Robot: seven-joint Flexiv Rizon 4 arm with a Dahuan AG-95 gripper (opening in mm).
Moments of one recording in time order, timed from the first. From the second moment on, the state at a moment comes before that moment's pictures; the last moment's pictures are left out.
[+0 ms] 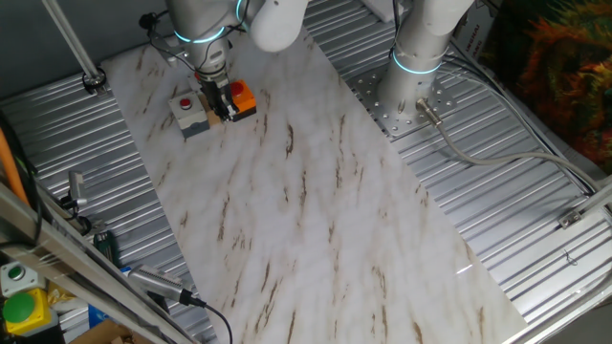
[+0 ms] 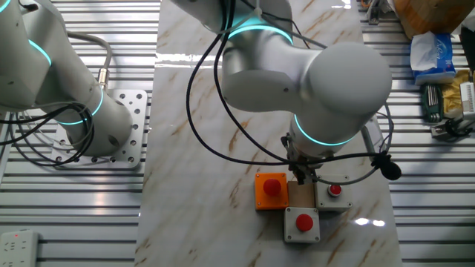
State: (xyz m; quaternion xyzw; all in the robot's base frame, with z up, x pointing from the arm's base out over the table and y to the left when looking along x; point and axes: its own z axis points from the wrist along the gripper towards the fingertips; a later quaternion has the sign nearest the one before) arm 0.494 -0.119 0.046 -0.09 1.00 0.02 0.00
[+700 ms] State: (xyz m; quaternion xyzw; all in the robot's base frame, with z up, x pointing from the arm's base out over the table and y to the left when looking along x) arm 0.499 -0.120 0.048 -0.08 1.00 0.02 0.00
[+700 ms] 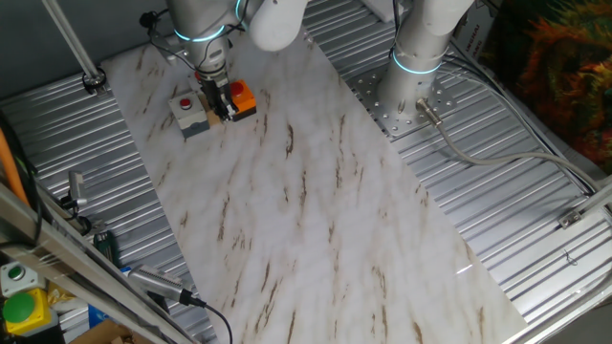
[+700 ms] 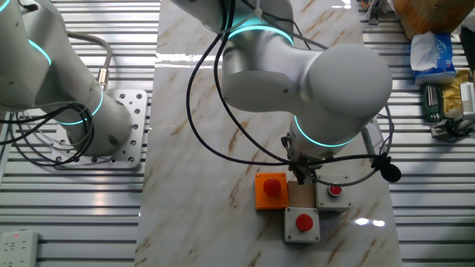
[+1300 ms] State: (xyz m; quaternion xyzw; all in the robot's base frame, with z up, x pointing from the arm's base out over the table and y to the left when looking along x) arm 0.499 -0.120 0.048 -0.08 1.00 0.02 0.00
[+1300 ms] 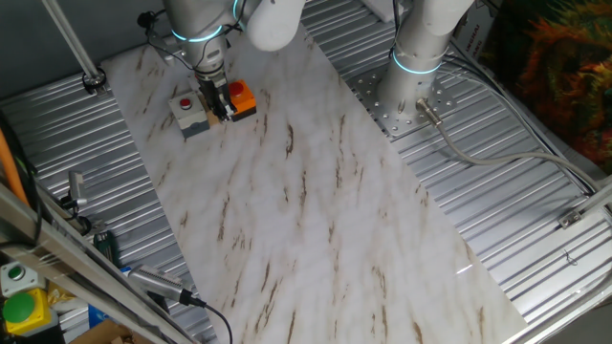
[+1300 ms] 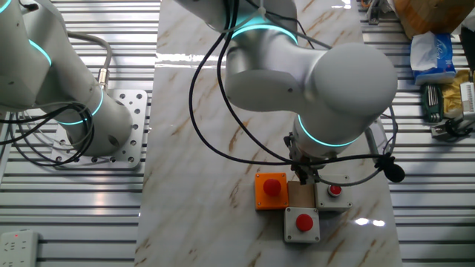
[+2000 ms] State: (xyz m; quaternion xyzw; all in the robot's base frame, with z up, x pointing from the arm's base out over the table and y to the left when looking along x) arm 0.501 -0.121 0.047 -0.08 1.00 0.02 0.00
